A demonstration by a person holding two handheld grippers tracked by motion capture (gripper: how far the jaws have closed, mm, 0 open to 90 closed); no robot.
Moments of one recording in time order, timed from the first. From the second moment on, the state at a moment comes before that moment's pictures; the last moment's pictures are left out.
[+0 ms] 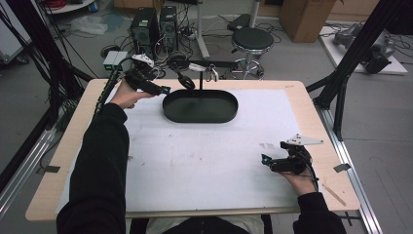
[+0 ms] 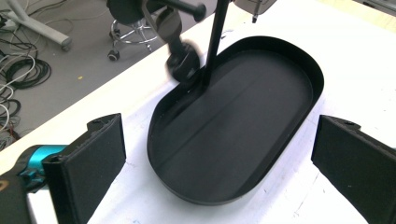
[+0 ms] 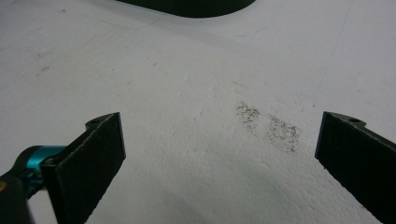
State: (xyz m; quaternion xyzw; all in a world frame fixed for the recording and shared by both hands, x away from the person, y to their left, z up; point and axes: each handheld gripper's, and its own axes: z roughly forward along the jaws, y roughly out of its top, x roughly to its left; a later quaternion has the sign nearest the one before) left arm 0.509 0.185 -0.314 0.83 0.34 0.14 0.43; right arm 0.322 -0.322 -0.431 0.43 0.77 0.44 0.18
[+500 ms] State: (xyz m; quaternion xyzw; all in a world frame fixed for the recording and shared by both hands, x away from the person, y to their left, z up) left arm 0.470 0.208 -0.335 0.82 0.34 0.15 0.44; right arm 0.322 -0.322 -0.431 0.43 0.77 0.44 0.18
